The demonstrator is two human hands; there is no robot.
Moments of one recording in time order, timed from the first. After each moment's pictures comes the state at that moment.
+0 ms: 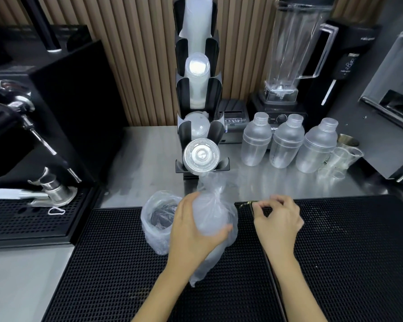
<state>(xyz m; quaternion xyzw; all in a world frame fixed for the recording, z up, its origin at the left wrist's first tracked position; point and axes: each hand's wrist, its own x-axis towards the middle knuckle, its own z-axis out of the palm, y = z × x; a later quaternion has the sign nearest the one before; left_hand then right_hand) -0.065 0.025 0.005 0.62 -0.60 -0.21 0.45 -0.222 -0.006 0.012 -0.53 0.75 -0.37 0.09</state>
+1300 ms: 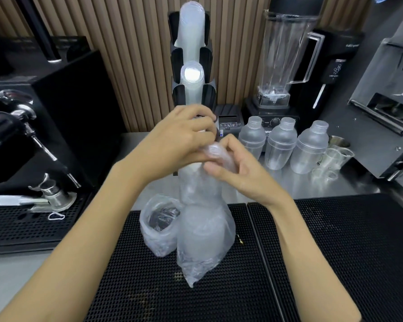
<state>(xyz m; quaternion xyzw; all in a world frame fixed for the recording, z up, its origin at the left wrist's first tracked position) -0.015 -0.048 0.177 0.27 -0.91 0.20 0.25 -0.194 -0.024 0.137 -0.74 0.29 -0.40 0.45</state>
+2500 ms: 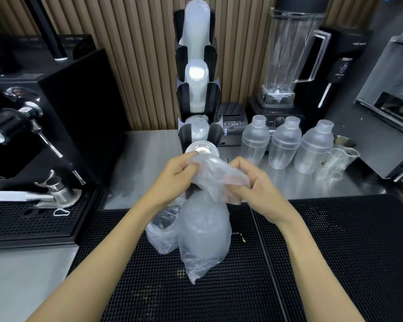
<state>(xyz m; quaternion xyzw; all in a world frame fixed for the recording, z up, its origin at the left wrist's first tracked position) -0.023 -0.030 0.101 0.46 -0.67 -0.37 0.45 -0.210 -0.014 0.105 -0.71 0.31 -0.40 0.49</state>
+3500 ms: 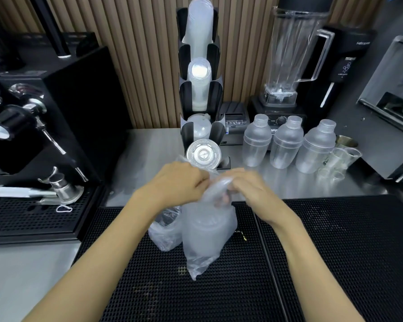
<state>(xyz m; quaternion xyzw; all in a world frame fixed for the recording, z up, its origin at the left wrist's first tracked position) -0.020 -0.025 0.116 0.52 -0.85 0.00 0.05 -0.198 -0.013 0.109 -0.78 0.37 -0.31 0.40</state>
